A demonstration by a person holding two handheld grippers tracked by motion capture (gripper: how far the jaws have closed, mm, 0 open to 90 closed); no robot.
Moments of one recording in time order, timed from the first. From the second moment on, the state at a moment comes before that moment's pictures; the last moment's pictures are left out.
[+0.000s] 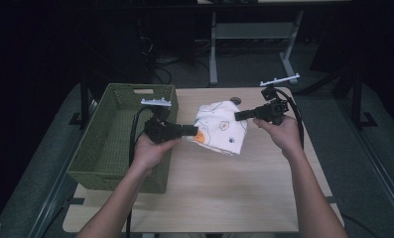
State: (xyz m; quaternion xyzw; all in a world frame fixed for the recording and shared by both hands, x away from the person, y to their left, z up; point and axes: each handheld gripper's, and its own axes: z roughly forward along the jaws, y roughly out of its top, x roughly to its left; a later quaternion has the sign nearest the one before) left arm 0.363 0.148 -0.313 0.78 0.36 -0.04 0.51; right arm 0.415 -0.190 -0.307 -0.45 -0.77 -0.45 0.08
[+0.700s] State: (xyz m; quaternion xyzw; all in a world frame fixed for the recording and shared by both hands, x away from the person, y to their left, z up) left arm 0.366 0.195 -0.293 0.77 0.37 -0.04 0.52; right arm 0.424 -0.142 -0.273 -0.42 -0.78 -0.45 0.07
